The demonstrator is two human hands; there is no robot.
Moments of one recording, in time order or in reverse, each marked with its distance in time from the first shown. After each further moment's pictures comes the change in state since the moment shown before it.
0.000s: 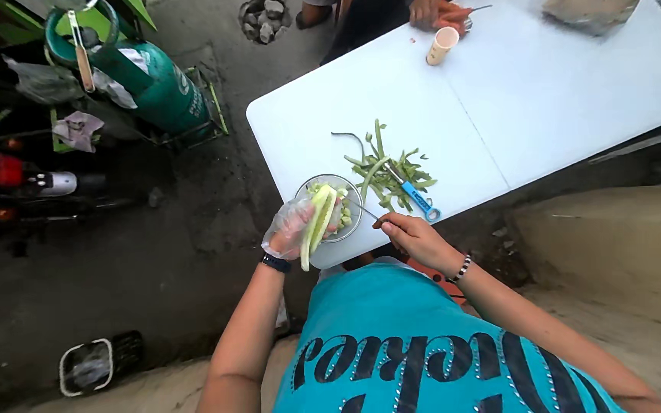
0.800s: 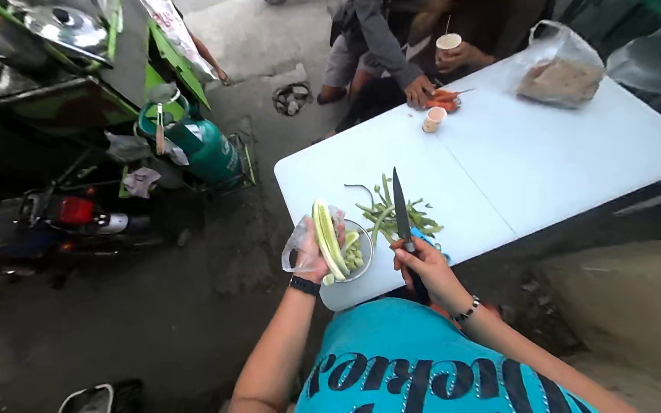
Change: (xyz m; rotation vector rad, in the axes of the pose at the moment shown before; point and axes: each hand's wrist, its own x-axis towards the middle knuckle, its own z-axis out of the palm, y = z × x) left_hand 0.022 0.035 0.061 -0.548 0.292 0.188; right_hand -0.004 -0.023 0.001 0.718 0.247 -0.013
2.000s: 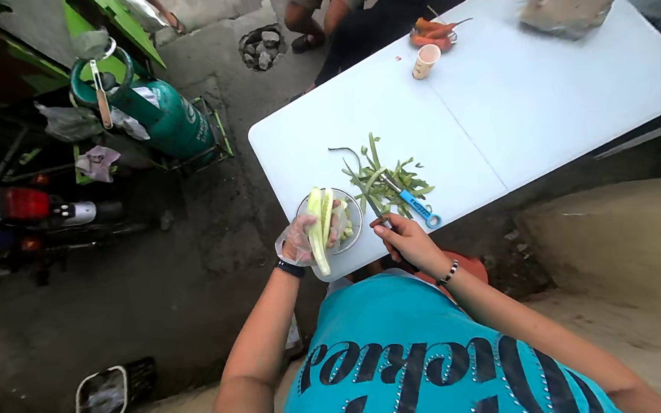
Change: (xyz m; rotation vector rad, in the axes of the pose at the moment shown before) left_hand 0.017 -0.001 -0.060 0.240 -0.453 -0.310; right_hand 0.012 0.018 0.003 -0.240 -0.072 0.171
